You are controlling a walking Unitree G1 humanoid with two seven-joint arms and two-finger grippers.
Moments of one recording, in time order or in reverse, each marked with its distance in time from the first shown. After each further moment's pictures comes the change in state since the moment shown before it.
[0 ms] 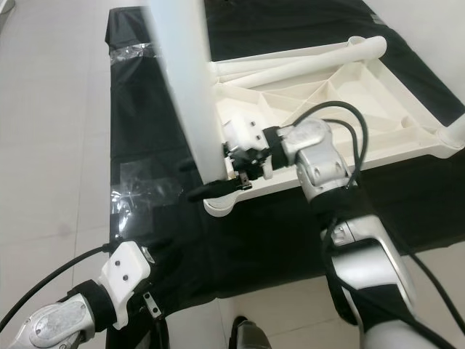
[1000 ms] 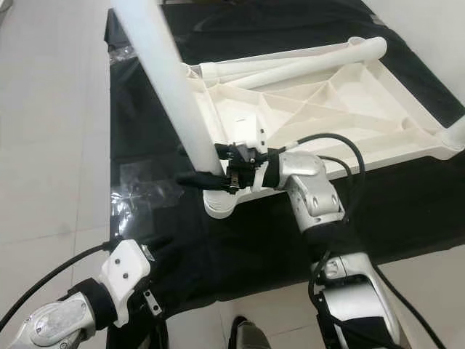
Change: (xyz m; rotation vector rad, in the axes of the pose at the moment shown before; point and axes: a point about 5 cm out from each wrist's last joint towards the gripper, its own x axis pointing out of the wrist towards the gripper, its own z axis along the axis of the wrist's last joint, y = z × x) left arm 0.001 0.000 0.002 -0.003 -0.011 0.004; right arm 0.004 0.019 -0.026 0.212 -0.337 -0.428
